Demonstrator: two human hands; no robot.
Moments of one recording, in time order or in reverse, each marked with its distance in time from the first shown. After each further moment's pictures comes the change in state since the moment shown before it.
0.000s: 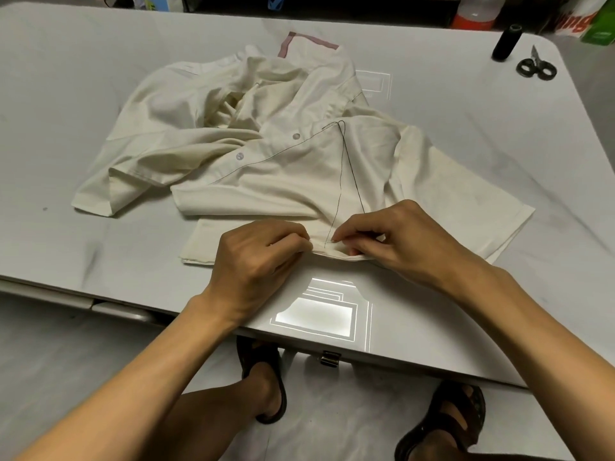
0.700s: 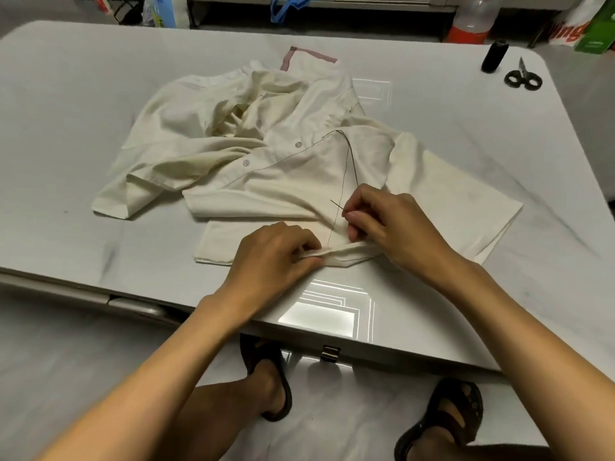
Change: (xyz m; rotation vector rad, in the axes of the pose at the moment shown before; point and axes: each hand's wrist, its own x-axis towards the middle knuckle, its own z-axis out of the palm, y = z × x) left_hand 0.010 0.013 -0.002 -0.072 -0.383 -0.409; right_hand 0.005 -0.011 0.000 0.140 0.137 0.204
